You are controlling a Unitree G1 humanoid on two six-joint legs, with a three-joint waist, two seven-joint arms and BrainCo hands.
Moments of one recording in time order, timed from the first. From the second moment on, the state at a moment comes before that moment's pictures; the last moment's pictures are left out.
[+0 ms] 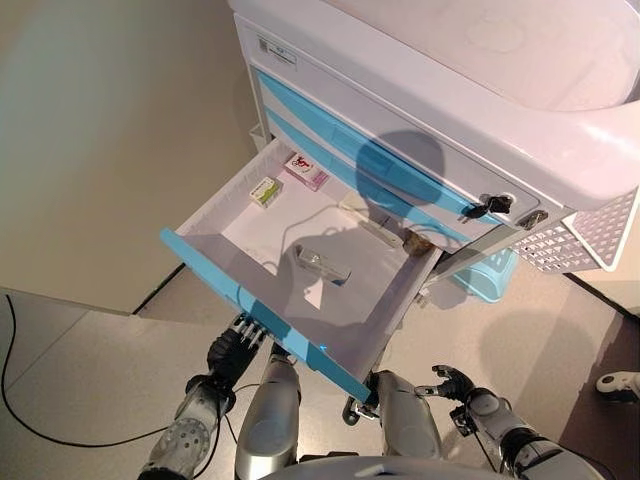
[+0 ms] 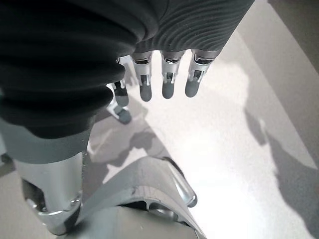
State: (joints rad) left arm 0.17 0.35 -0.17 0.25 -1.31 0.05 -0.06; right arm -0.16 -0.32 0.29 1.14 -0.03 -0.04 0.02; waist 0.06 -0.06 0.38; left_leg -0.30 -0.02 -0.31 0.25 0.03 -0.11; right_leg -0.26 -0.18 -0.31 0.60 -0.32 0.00
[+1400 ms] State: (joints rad) left arm 0.06 0.26 0.08 1.24 -0.50 -0.04 0.00; right arm -0.05 -0.36 0.23 1.11 0.05 -0.02 -0.02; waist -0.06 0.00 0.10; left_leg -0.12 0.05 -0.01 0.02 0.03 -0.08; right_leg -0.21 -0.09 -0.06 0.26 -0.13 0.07
